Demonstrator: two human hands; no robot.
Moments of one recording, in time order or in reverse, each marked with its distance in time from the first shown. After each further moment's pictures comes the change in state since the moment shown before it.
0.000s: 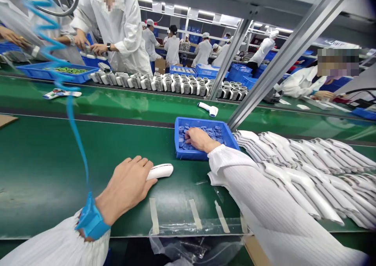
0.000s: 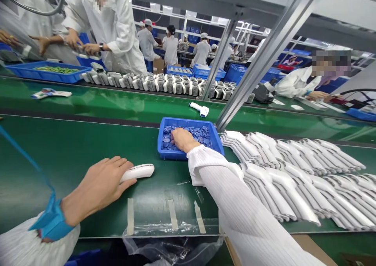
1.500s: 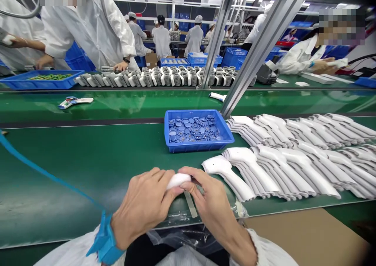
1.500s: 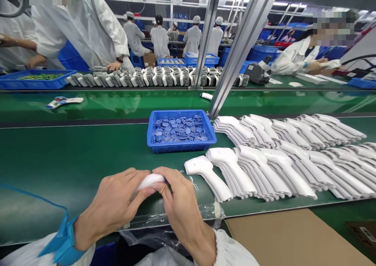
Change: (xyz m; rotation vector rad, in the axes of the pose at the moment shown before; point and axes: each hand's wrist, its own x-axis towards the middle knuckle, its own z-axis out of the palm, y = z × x) left_hand -0.009 0.064 0.018 -0.259 0.161 0.204; right_hand -0.196 -0.068 0.037 0.756 0.407 0.042
